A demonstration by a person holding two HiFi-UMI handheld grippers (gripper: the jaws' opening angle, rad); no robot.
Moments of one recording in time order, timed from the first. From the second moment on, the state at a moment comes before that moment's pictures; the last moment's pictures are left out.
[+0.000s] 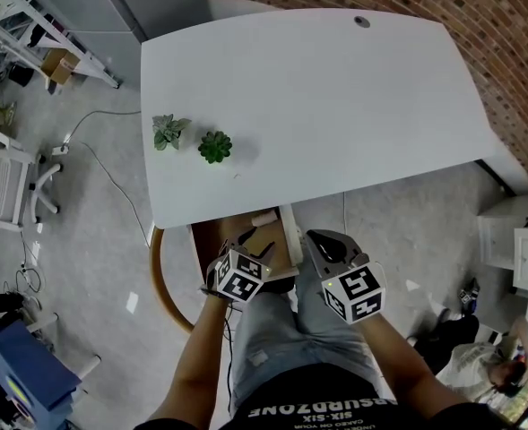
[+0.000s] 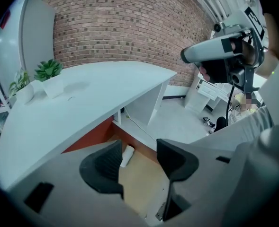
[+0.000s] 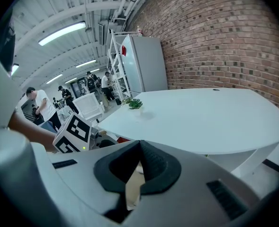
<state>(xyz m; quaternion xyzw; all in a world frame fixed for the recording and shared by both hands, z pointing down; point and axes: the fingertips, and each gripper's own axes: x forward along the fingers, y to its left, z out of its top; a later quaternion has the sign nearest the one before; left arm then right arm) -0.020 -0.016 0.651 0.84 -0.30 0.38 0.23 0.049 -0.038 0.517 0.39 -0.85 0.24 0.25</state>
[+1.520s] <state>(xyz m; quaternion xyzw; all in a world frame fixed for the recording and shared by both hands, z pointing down) -0.018 -0.022 0.731 0.82 -0.27 0.44 0.22 0.045 -0.027 0.559 0.35 -0.86 0.25 0.26</state>
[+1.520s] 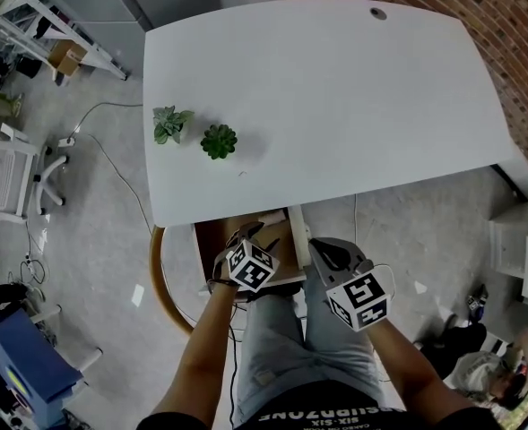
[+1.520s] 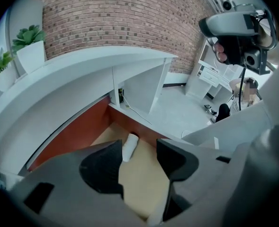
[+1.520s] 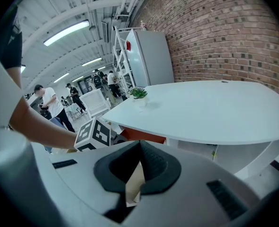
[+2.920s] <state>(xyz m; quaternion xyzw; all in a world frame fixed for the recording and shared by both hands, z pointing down) -0.010 -0.036 0.810 0.81 -0.23 0.52 0.17 0.037 -0.020 0.606 0.34 -0.86 0.26 0.26</state>
